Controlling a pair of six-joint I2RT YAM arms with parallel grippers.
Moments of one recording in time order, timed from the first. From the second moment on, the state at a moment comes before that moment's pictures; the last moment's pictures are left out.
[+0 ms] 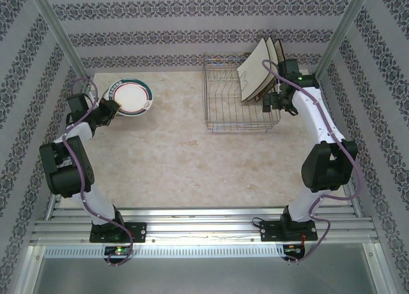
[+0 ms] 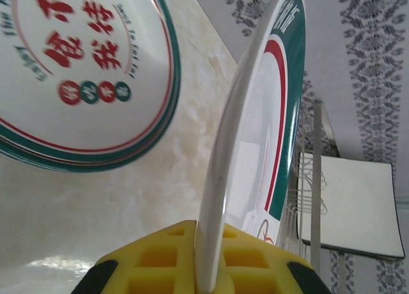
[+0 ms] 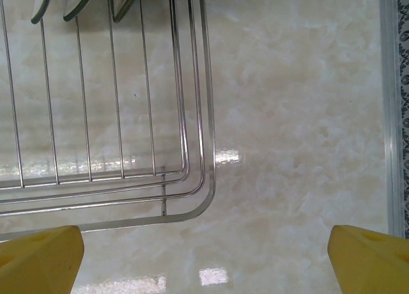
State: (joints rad) left arm 0.39 1.73 1.06 0.07 0.71 -0.75; right arm 0.06 1.74 1.67 -1.08 0.17 0.09
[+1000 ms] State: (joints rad) left arm 0.47 2.02 1.24 0.09 0.67 -0.75; right arm 0.06 1.74 1.67 -1.07 0.13 0.07
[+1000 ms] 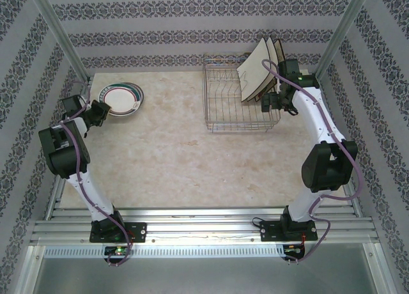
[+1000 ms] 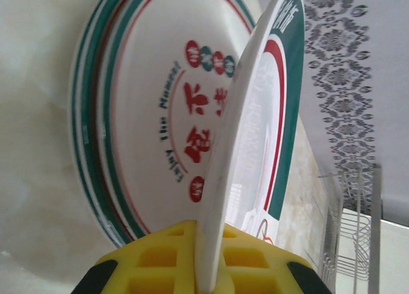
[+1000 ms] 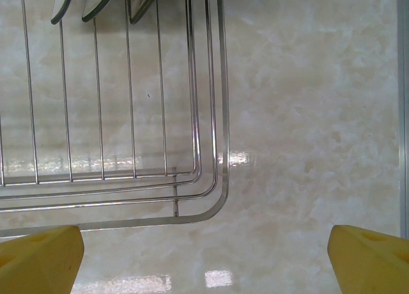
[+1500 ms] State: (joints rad) left arm 0.48 2.05 1.26 0.09 0.65 -0.75; right arm 0.06 1.74 1.67 -1.06 0.12 0.07
